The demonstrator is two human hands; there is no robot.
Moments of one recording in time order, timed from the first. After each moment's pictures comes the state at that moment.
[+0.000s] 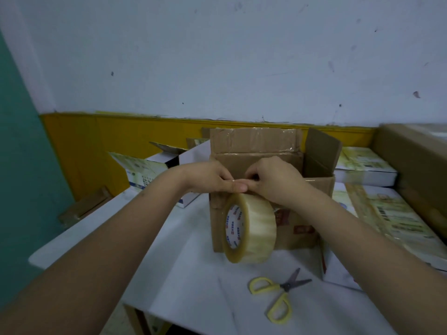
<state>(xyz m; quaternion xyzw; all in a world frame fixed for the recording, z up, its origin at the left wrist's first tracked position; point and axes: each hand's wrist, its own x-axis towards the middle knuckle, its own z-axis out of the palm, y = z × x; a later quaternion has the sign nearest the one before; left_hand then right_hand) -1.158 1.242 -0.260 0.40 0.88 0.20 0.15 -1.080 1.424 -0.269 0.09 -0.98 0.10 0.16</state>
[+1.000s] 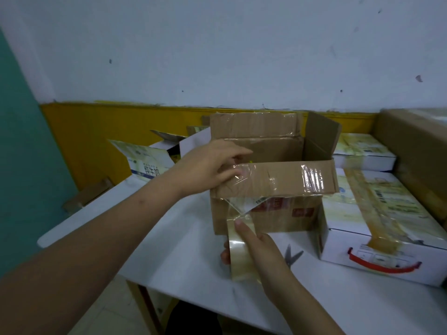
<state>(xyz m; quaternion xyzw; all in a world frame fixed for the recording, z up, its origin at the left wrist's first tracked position) -1.123 1.230 -0.276 0.48 0.84 0.15 -0.20 -0.980 1.353 -0.385 -0.15 -0.63 0.76 -0.01</state>
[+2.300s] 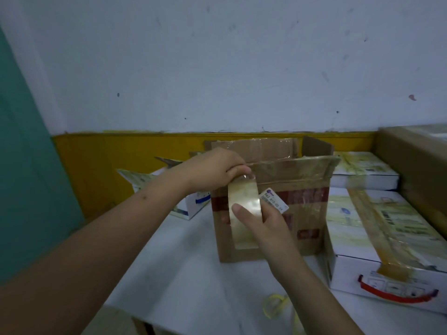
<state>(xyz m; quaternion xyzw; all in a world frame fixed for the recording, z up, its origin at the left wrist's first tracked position) -1.118 1.253 -0.209 0.46 0.88 0.10 -0.09 -0.992 1.361 -0.308 0.03 -0.65 0.74 0.14</state>
